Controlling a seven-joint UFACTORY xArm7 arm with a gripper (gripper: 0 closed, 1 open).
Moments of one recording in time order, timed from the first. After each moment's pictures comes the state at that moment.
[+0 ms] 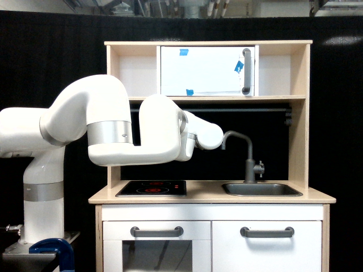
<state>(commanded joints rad) 2.24 -1.39 -1.59 0.85 0.30 0.25 -1.75</state>
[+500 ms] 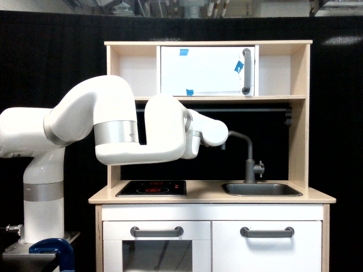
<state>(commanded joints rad) 2.26 -1.39 -1.59 0.89 0.26 0.26 -1.71</state>
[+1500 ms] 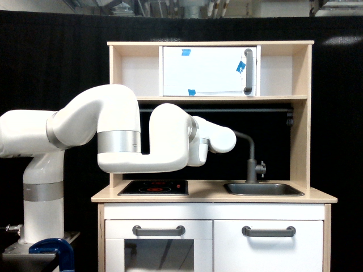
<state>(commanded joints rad) 2.28 -1.43 -1.62 1.00 0.18 0.35 -1.68</state>
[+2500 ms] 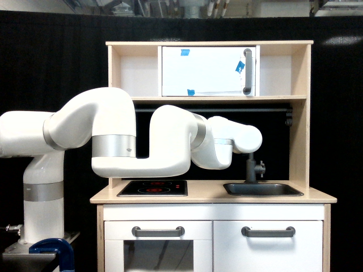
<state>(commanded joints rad) 2.26 -1.46 -1.64 1.20 0.08 0.57 -1.61</state>
